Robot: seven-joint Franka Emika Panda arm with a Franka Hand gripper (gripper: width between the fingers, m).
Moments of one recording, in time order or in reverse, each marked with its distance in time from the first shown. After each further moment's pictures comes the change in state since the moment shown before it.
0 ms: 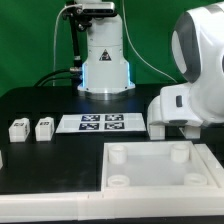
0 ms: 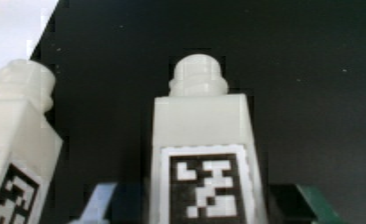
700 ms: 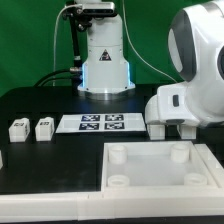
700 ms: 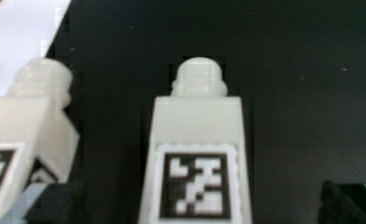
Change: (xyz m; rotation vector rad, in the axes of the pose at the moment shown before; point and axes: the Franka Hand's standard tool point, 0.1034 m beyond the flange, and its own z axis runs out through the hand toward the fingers) arm -0.001 0.004 -0.002 0.007 -0.008 0.000
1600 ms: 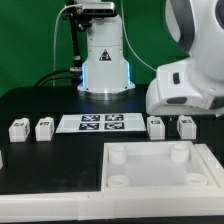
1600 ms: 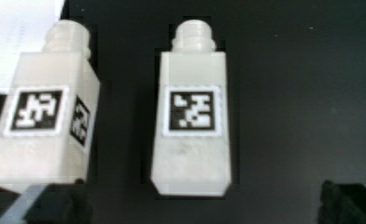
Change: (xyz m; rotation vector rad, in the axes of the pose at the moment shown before) arm 0.002 0.001 -0.051 0.035 0.132 -0.011
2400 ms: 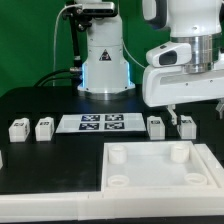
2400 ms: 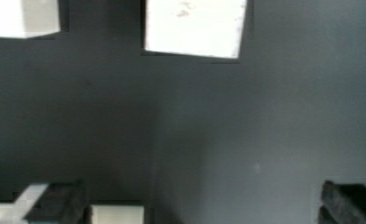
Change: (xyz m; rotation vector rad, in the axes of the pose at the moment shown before) arm 0.007 0.002 -0.018 0.020 0.778 -0.117
